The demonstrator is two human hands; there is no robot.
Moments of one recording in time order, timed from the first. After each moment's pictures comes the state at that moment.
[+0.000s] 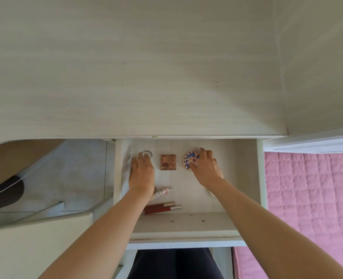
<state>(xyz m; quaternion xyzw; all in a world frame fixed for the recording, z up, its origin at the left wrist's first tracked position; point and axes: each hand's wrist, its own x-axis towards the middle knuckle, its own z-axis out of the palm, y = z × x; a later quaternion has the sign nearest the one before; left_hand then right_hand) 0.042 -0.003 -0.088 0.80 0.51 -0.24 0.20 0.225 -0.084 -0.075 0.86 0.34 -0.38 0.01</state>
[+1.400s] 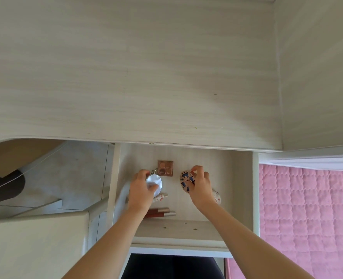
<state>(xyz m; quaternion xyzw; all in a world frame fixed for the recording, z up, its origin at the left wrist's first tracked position) 0.038 -0.035 -0.078 0.62 0.65 0.03 0.45 0.205 -0.113 -0.061 0.84 0.27 -0.44 -0.16</state>
